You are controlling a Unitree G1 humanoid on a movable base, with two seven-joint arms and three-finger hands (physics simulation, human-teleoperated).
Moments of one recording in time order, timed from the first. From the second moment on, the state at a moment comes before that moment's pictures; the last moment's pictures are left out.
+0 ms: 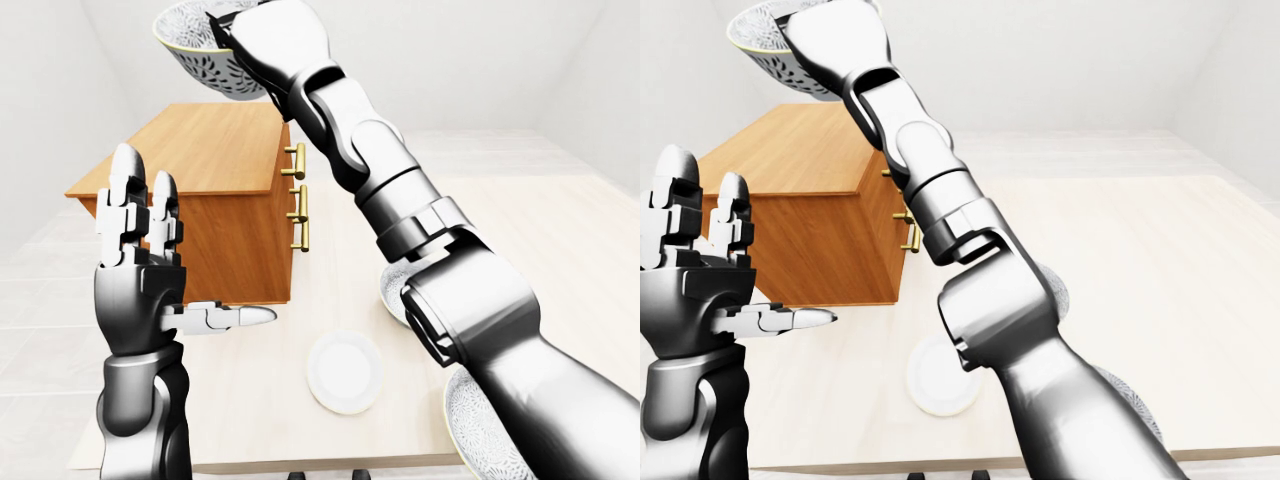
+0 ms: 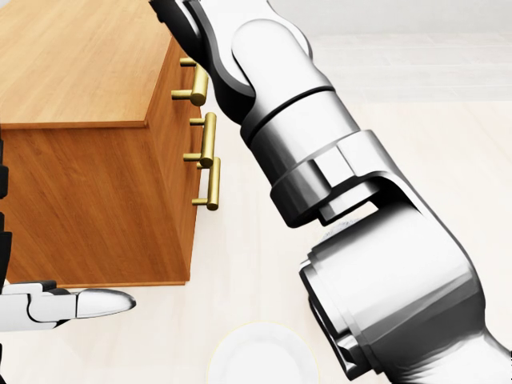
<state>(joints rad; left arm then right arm) 0.01 0.05 0.17 -0.74 -0.09 0.09 -0.08 -1.62 0.04 0.11 1.03 -1.31 -0.09 -0.04</state>
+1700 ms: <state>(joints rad) 0.01 0.05 0.16 -0.73 -0.08 0.09 -0.08 -1.65 0.19 0.14 1.30 -1.25 -0.09 -0.16</state>
